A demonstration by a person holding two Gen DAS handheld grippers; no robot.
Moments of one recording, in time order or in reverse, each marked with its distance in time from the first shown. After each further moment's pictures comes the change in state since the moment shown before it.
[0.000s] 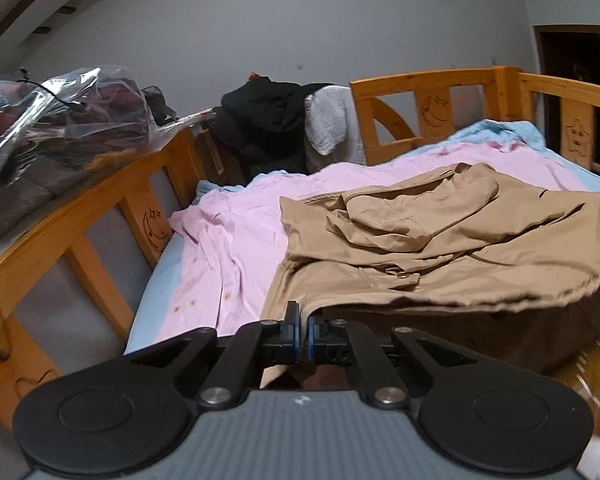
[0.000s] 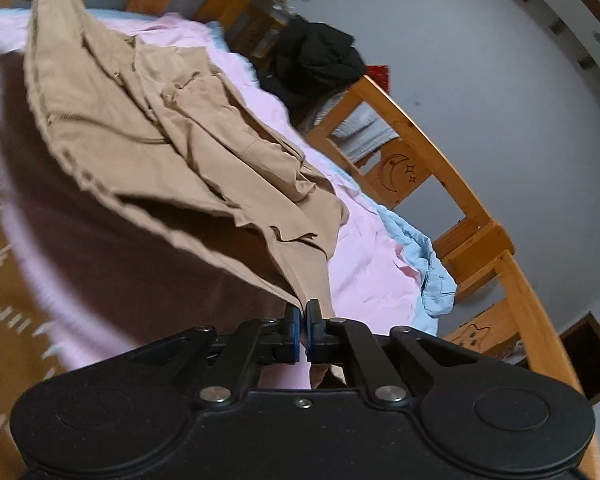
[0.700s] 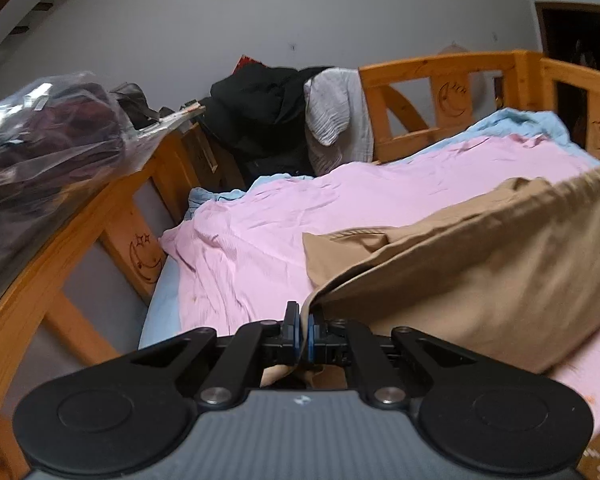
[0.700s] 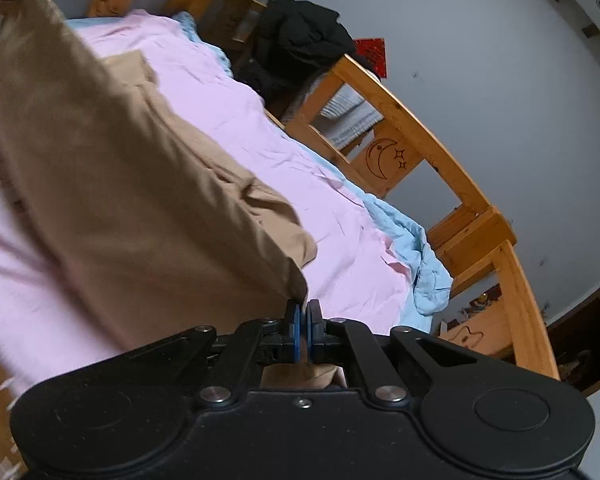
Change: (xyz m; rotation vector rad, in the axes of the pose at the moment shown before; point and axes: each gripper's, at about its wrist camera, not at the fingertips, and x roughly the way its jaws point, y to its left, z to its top) left arm 0.115 0.031 0.093 0.048 0.083 0.012; right arm 0.087 -0.079 0.058 0.078 0.075 0.002
